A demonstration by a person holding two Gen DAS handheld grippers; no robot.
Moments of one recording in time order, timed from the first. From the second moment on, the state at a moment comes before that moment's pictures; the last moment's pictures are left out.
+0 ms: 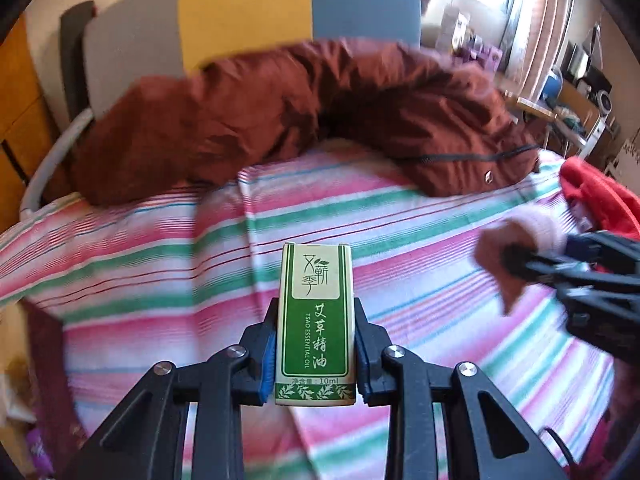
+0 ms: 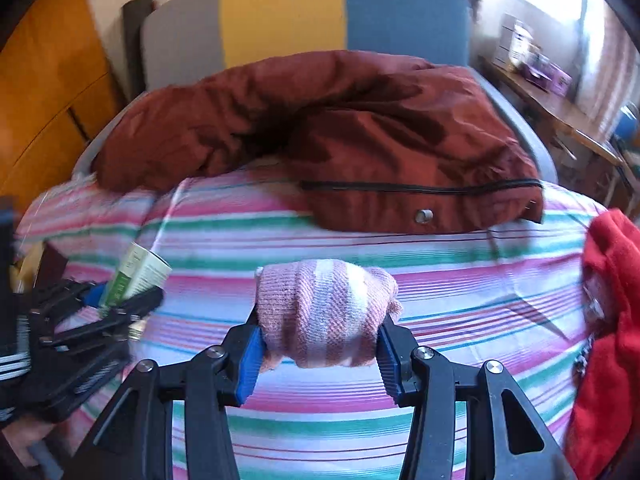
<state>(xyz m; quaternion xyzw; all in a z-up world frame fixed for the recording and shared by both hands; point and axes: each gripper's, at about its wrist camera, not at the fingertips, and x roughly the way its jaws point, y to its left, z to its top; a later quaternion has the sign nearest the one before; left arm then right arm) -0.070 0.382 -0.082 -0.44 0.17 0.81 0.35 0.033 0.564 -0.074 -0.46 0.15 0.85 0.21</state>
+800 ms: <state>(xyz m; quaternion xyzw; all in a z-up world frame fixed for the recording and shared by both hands) -0.032 0.211 0.002 -0.36 0.12 0.88 0.28 0.017 0.505 -0.092 -0.50 0.10 0.84 0.16</state>
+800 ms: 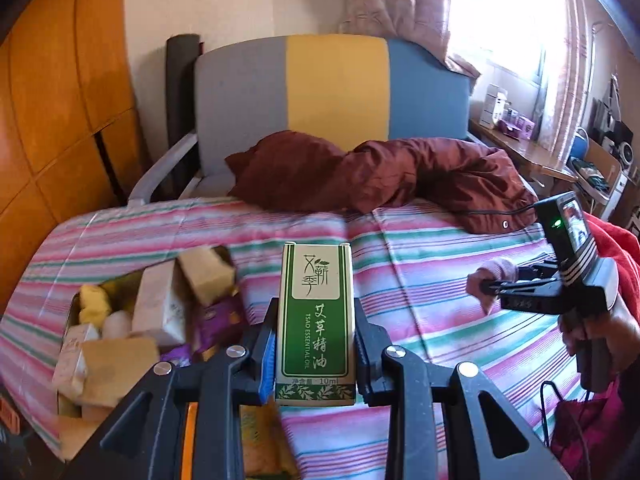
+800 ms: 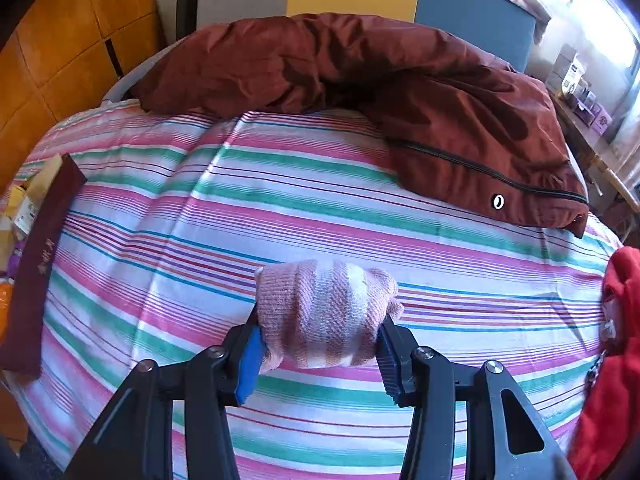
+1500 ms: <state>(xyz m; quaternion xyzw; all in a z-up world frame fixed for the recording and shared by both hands) -0.028 0.119 -0.014 -0.37 0.07 0.90 0.23 0.012 0.339 -0.025 -0.45 0.09 0.89 0.02</state>
